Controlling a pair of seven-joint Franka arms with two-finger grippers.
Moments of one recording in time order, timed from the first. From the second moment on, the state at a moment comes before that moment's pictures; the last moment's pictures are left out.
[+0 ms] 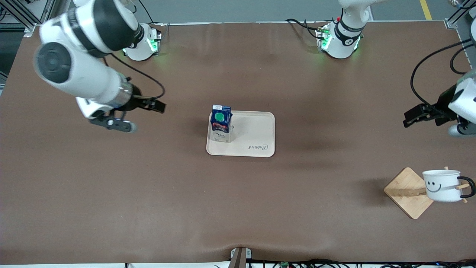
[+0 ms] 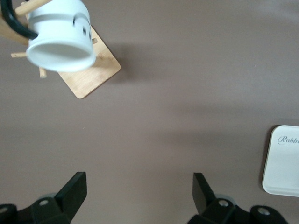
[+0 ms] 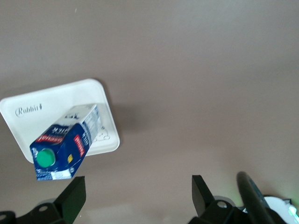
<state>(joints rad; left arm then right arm) 0.26 0.06 -0.30 -1.62 0.03 1.73 -0.08 0.45 0.20 -0.06 -1.56 0.19 1.58 0.63</state>
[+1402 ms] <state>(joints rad) 0.25 -0.01 -0.31 -1.64 0.03 1.71 -0.08 0.62 0.27 -0.06 -1.55 0.21 1.75 0.75</state>
